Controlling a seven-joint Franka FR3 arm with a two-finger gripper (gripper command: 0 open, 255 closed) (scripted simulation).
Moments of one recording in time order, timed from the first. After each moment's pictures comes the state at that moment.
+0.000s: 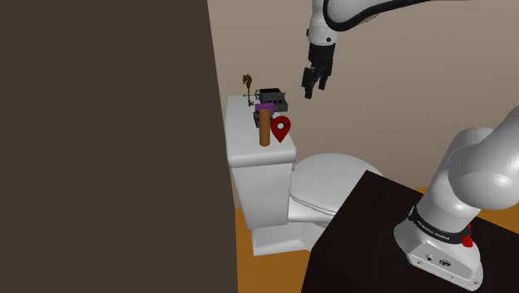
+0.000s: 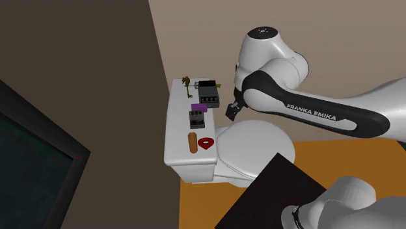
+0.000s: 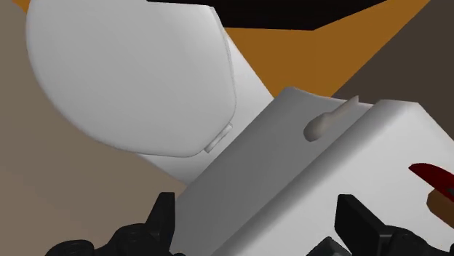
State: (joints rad) arm 0.08 -0.36 -0.10 -2.17 -0.09 1.85 -0.01
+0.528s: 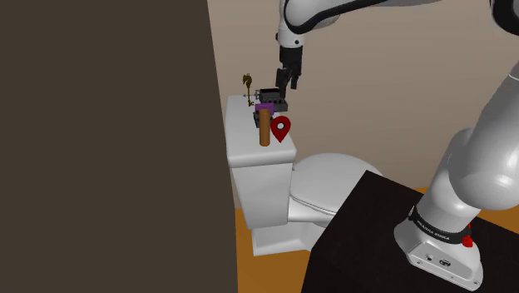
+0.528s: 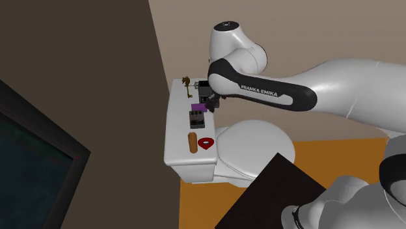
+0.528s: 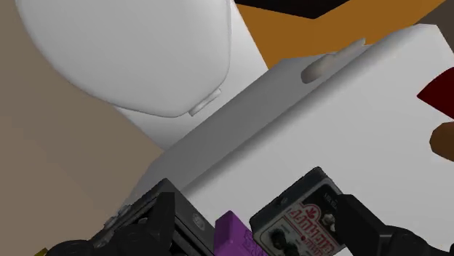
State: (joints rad) arm 0.11 -0.04 -0.12 -1.87 -0.03 1.85 -0.16
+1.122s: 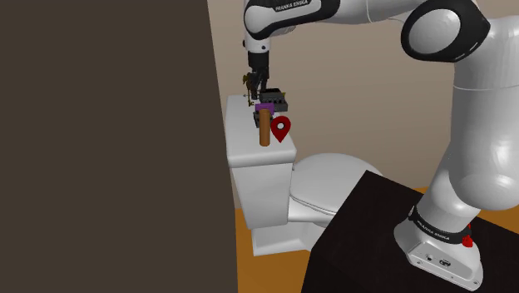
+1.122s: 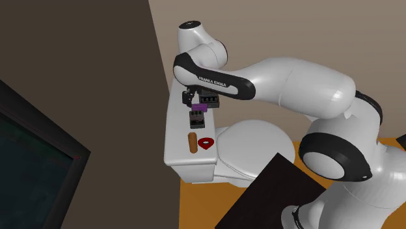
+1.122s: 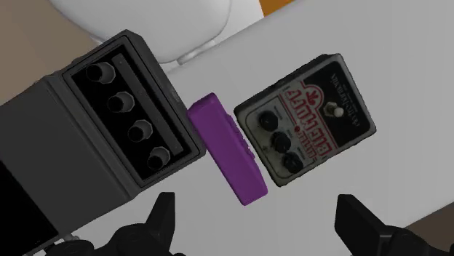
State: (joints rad) arm 0.12 0.34 -0.09 -1.42 0.03 1.76 -0.30
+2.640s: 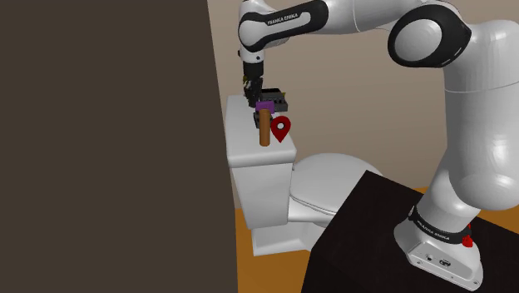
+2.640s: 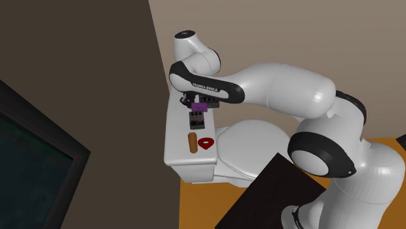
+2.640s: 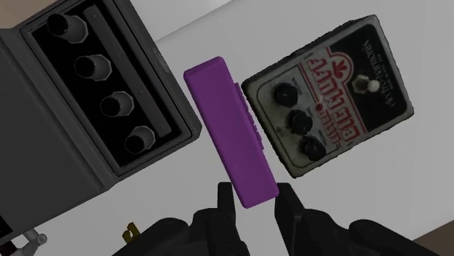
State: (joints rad) arm 0.12 0.42 -0.08 -1.39 0.03 1.81 -0.32
